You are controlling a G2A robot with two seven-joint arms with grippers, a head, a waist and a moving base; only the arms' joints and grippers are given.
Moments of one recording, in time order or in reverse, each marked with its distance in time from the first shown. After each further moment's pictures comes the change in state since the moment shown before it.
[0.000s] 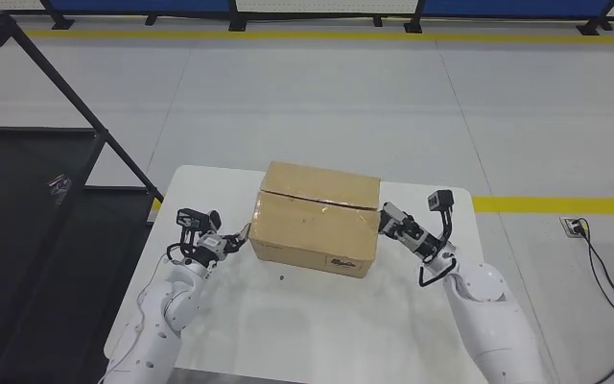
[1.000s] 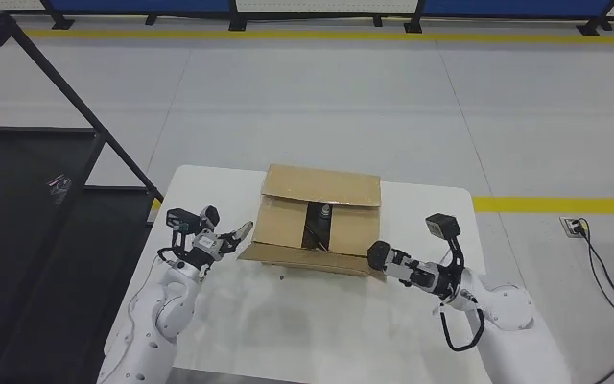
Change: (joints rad) left arm 0.086 0.018 -0.048 -0.161 -0.030 -0.046 0.033; right arm -0.217 0.109 0.020 -0.400 0.016 -0.136 0.274
